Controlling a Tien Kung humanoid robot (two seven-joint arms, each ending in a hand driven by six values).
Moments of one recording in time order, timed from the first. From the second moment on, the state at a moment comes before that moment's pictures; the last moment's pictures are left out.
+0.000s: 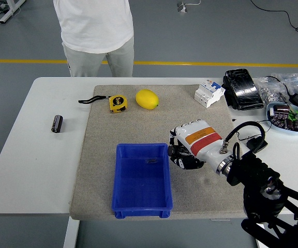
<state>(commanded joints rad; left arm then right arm) -0.13 0.14 -0.38 -0.25 1.08 0.19 0.24 0.50 -0.30 0.65 1.66 -2.27 -0.01 -0.35</state>
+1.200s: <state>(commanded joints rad) -0.13 0.15 -0.40 -0.25 1.10 0.18 0.25 0.66 -0.25 0.54 1.58 -2.27 -0.02 -0.34</state>
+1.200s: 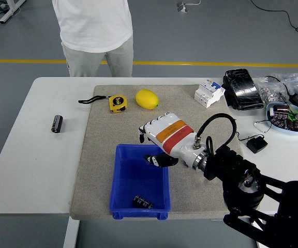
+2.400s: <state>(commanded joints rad) -0.13 0.14 -0.39 -0.25 1.09 0.18 0.24 0.64 -0.34 0.48 1.28 -2.27 -0.12 -0.20</state>
